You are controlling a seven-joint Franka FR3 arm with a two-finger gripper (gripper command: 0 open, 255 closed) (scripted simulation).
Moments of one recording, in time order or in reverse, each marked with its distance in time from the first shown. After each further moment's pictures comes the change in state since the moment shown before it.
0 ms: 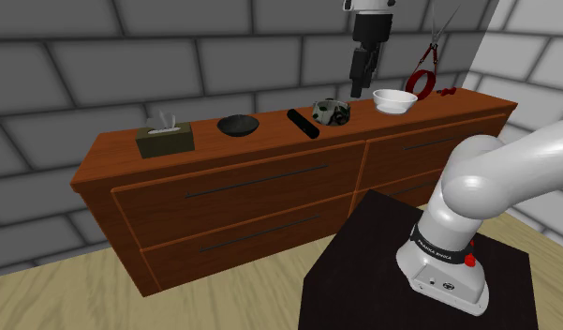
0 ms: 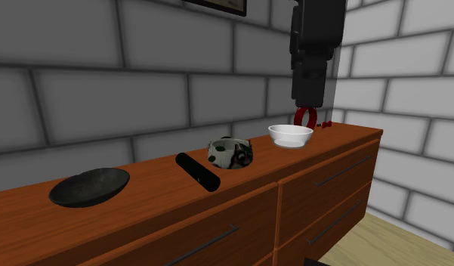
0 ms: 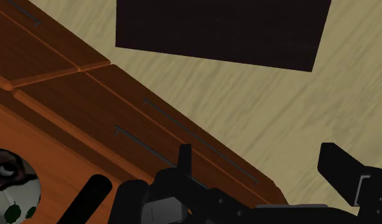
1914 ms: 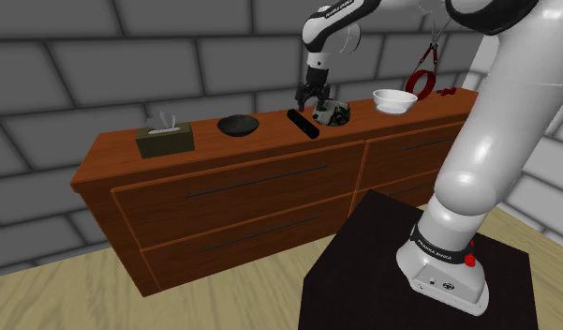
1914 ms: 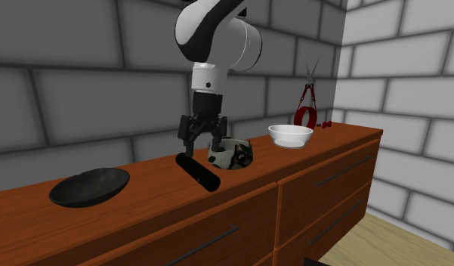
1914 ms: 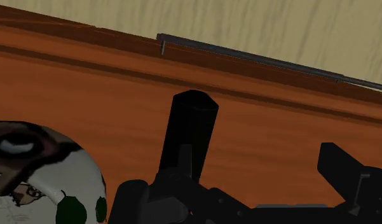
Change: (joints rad) arm -0.151 0.859 -0.237 0.325 0.152 0.560 -0.012
